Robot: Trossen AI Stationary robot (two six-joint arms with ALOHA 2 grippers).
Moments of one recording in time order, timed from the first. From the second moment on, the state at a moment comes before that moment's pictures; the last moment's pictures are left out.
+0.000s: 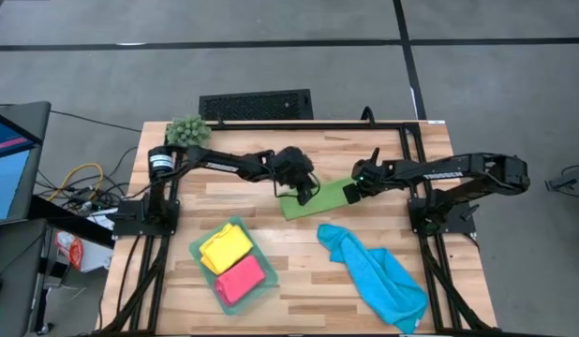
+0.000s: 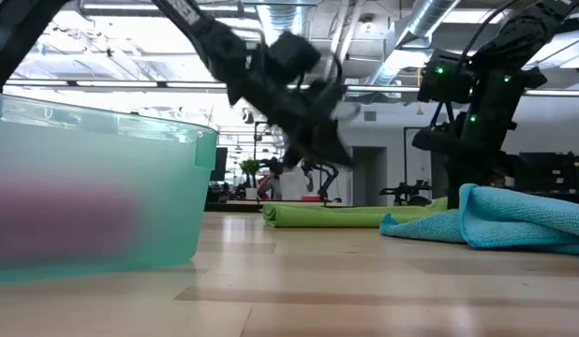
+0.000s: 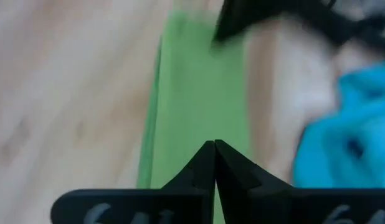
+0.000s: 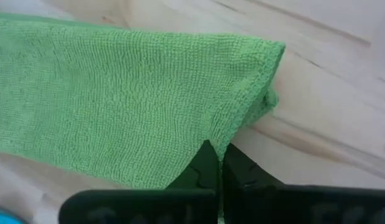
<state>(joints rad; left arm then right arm) 0.24 1.99 1.27 0.08 0.18 -0.25 -0.28 1.28 0.53 -0.47 0.09 0.81</state>
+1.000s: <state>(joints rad) 0.26 2.23 1.45 -0.01 0.22 -0.16 -0.28 1.27 0.54 -0.48 0.11 0.82</state>
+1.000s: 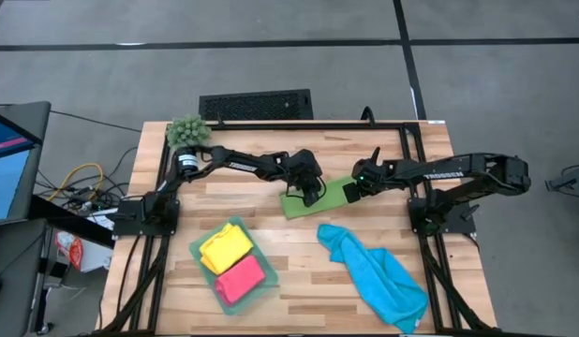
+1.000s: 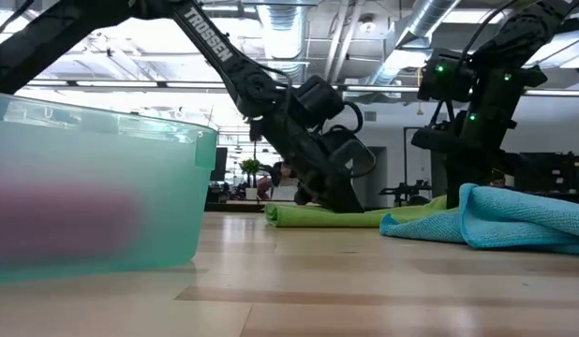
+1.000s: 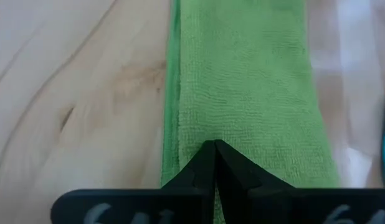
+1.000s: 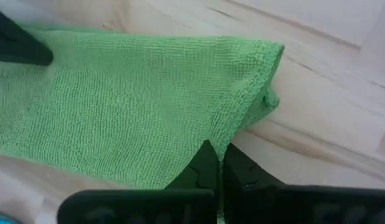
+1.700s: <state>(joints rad) 0.27 2.18 1.47 -0.12 0.18 -0.21 -0.17 1.27 0.74 -0.45 0.08 0.73</state>
